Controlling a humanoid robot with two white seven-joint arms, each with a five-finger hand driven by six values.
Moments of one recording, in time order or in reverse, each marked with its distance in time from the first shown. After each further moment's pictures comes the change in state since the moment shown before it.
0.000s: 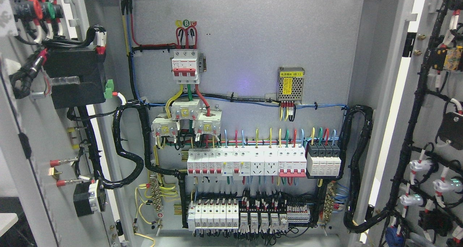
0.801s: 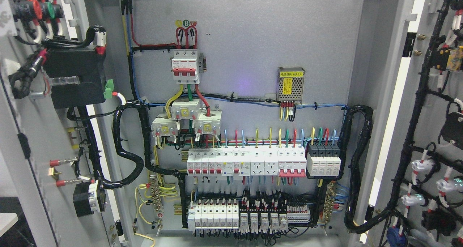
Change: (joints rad) left arm -0.035 -0.010 0.090 -0.080 0.003 -0.001 0.064; right arm 0.000 -0.012 -0.005 0.023 -0.039 0.011 0.003
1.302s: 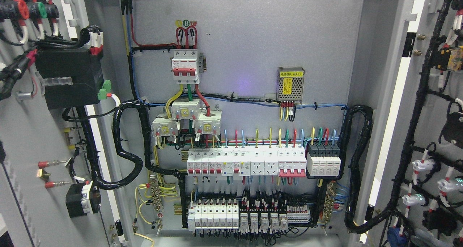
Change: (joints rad) left arm -0.008 0.000 0.043 -0.015 0.008 0.000 0.027; right arm 0.003 -0.003 -0.006 0.005 -0.015 0.000 0.000
